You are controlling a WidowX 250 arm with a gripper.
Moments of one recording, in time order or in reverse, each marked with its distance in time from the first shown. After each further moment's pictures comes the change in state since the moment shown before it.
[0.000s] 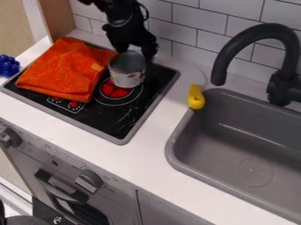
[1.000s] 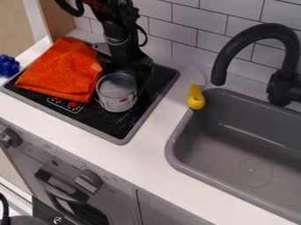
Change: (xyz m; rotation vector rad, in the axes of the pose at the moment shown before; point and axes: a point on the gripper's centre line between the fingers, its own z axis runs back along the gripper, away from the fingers) arm -0.049 -0.012 0.019 0.113 0.138 0.040
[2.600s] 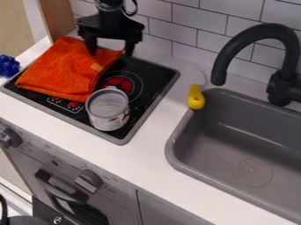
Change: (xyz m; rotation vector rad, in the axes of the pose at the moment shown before) arm 0.017 0.053 0.039 0.163 0.059 0.391
